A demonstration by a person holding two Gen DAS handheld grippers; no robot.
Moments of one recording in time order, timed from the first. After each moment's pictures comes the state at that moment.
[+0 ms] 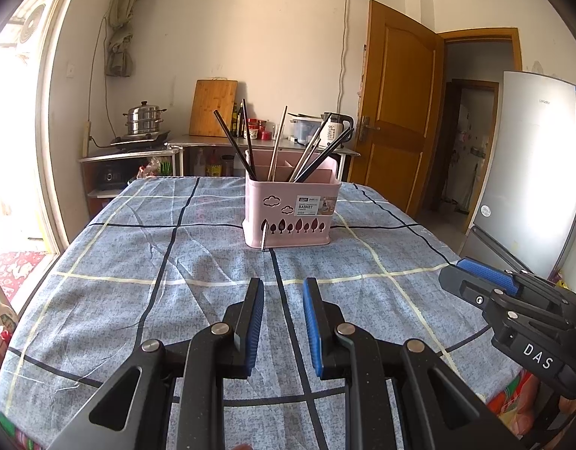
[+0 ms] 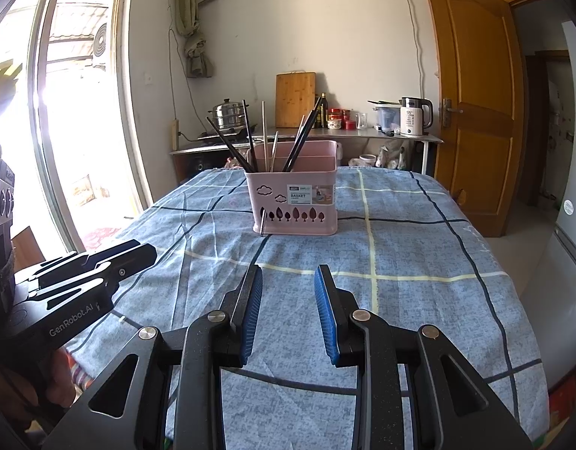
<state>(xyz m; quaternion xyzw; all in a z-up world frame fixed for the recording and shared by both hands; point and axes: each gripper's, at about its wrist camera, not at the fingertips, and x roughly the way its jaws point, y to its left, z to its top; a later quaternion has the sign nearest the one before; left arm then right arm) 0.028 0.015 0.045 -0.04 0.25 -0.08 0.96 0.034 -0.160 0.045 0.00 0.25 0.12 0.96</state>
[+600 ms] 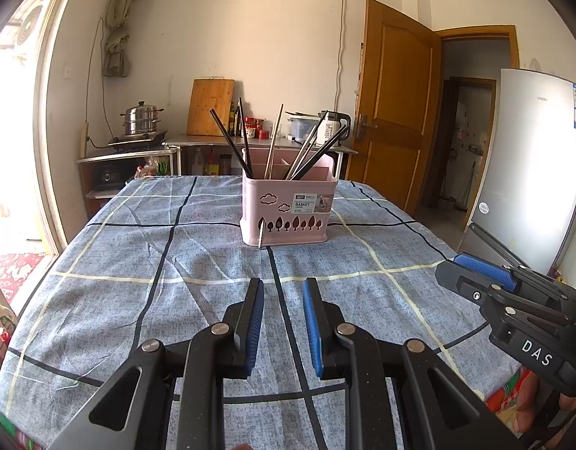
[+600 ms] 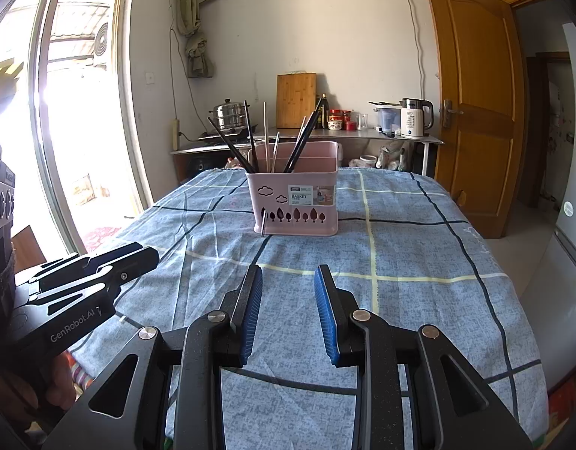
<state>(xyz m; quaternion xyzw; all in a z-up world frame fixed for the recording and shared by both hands) 0.026 0.013 0.045 -0.04 0.25 -0.08 0.96 0.035 -0.160 0.044 0.00 0.25 0.12 0.96</state>
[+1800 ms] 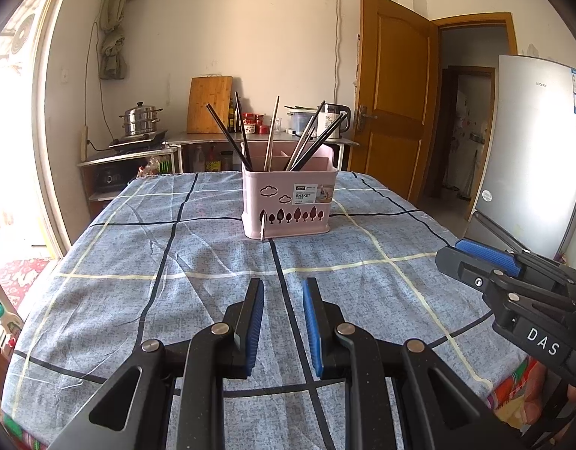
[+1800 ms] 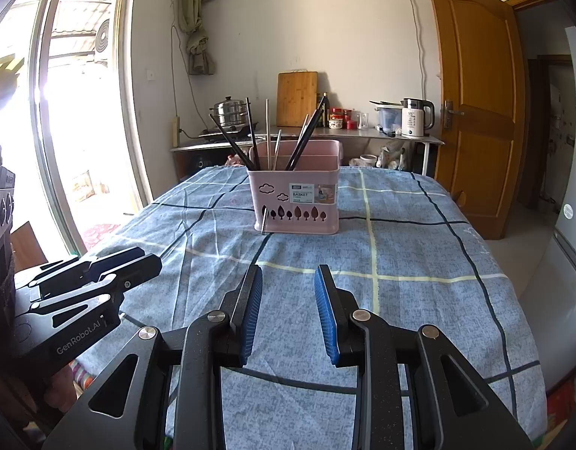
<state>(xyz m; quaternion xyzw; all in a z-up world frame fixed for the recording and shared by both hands) 0.025 0.010 0.039 -0.02 0.26 -0.08 0.96 0.036 -0.159 0.044 0.00 0.25 0.12 0.96</state>
